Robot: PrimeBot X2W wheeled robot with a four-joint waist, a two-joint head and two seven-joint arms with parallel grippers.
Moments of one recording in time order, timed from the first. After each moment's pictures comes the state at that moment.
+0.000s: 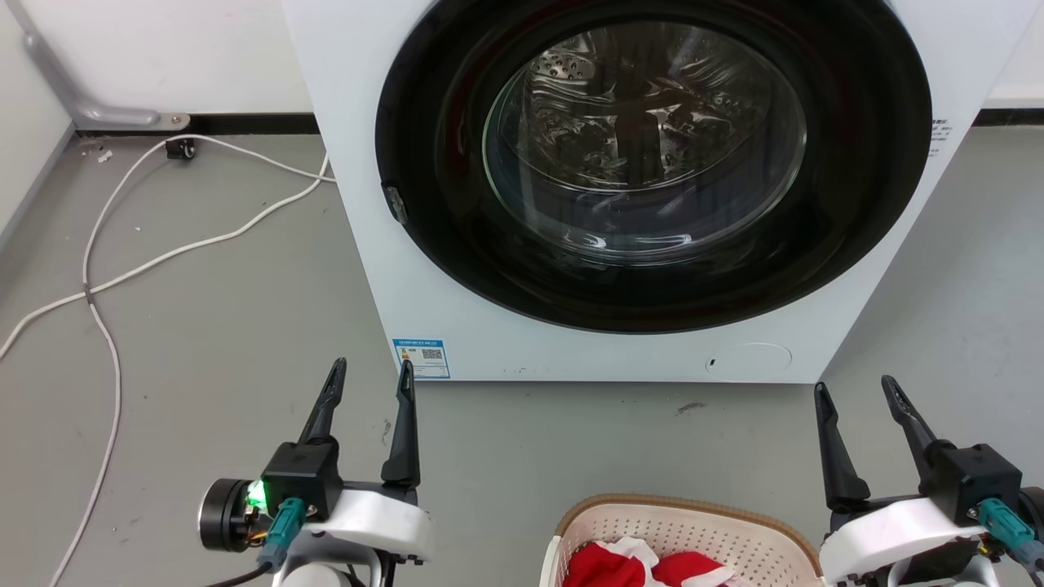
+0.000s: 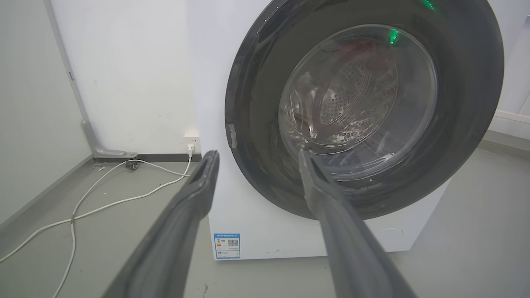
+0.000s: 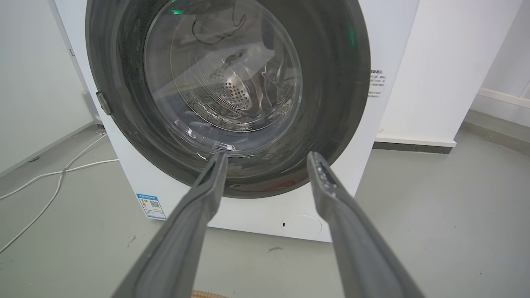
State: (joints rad) left arm -0.08 0.05 -0.17 0.15 -0.13 0.04 -0.26; right arm 0.01 -0.05 -0.04 0.07 0.02 0.13 -0.15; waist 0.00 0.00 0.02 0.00
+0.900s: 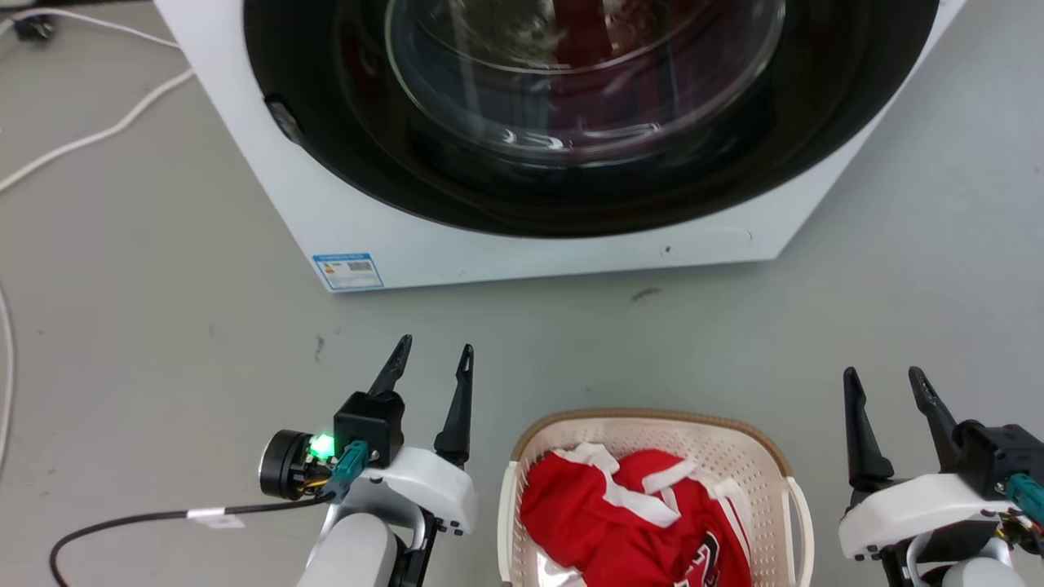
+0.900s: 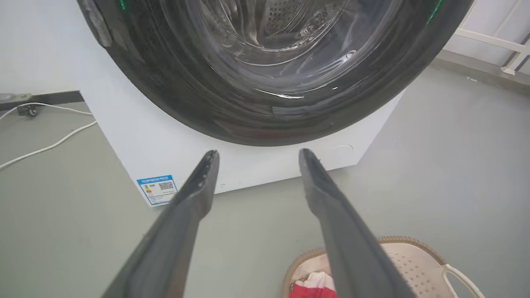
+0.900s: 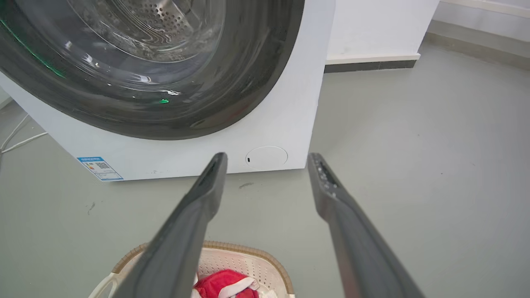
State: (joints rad) left arm -0.26 0.05 -0.28 0.38 -0.16 0.02 -0.26; right arm -0.06 -0.05 -0.11 0.19 0.07 0.13 -0.17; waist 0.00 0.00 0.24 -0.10
